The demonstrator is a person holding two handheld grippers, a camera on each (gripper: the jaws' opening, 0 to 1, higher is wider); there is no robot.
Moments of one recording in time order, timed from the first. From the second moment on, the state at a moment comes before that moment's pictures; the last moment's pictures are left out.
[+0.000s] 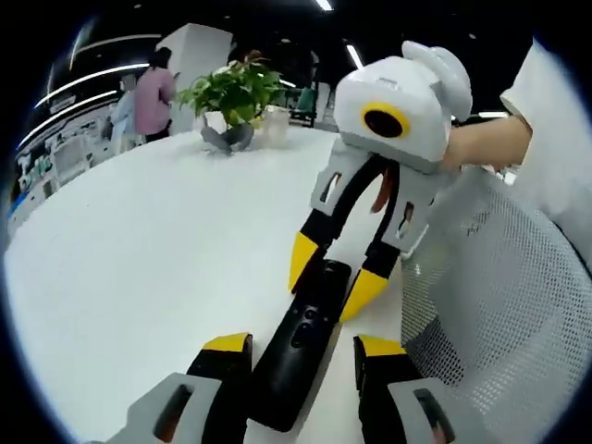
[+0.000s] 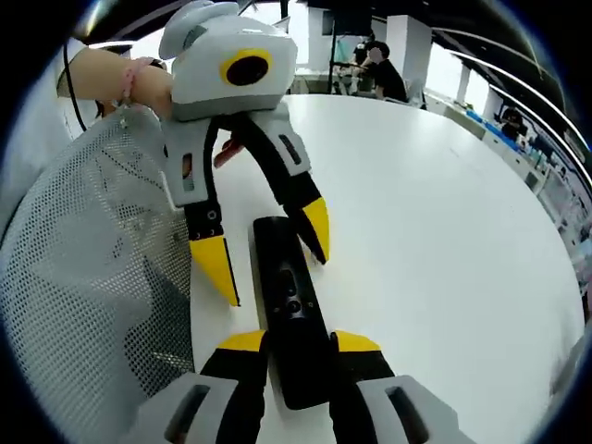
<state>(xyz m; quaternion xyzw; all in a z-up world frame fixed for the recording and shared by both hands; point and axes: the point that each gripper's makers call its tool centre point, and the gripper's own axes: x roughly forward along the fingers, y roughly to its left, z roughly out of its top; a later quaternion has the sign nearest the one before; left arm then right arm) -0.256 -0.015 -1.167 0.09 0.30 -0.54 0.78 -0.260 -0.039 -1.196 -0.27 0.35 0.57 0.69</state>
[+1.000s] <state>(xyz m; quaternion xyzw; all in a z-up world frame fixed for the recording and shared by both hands) -0.218 0.101 -1.017 -0.04 0.03 -0.28 0.96 -0.261 -0.040 -1.195 -0.24 0.37 0.56 0.70</state>
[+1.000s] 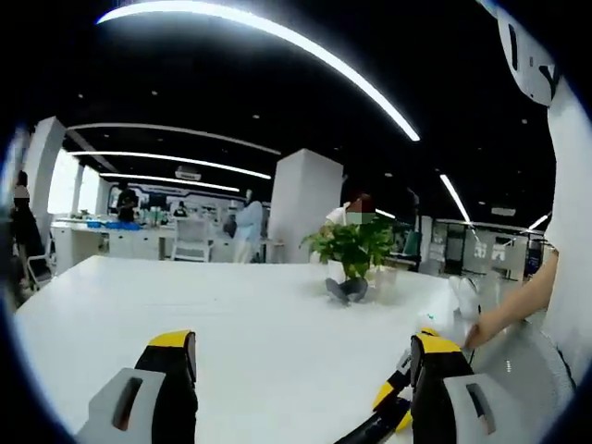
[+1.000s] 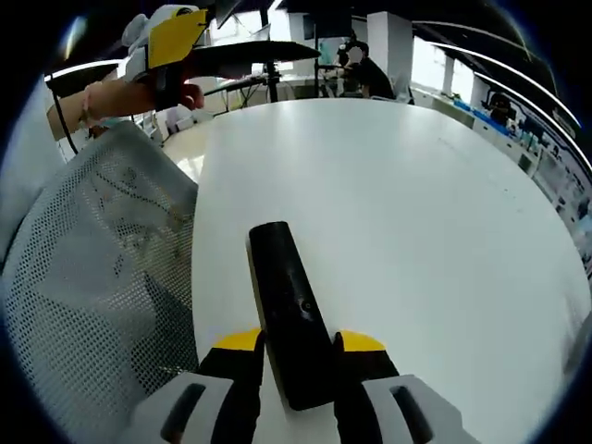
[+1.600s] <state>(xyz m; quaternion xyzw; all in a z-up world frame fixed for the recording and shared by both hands) -0.224 0.126 -1.005 -0.01 0.01 -0.21 0.98 -0.251 -0.049 -1.192 -0.28 0.37 0.57 0.68</state>
